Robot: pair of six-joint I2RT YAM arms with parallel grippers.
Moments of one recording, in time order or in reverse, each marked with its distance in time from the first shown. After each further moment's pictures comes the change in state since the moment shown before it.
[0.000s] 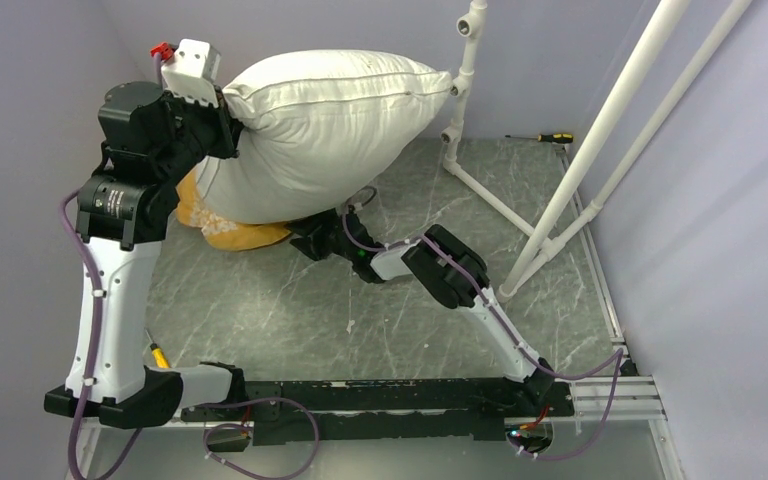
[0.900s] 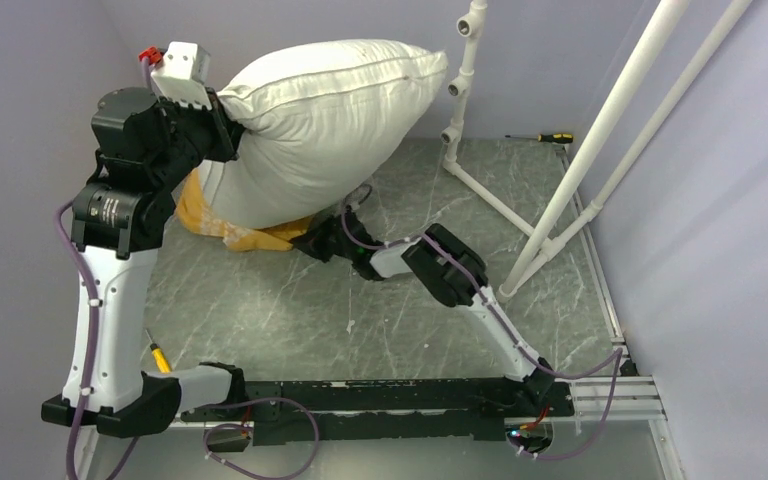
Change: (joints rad) left arm 0.005 -0.014 -0.008 0.017 0.018 -0.095; right arm -0.002 0.062 0.109 -0.107 -0.052 -0.121
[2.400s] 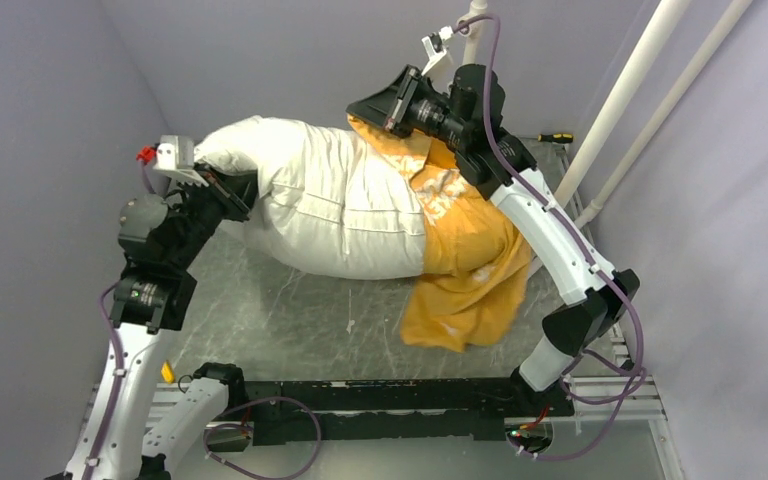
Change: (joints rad) left arm 0.026 -0.457 -0.801 0.576 0.151 -0.328; right arm -0.254 -0.921 0.268 -0.866 -0.253 -0.701
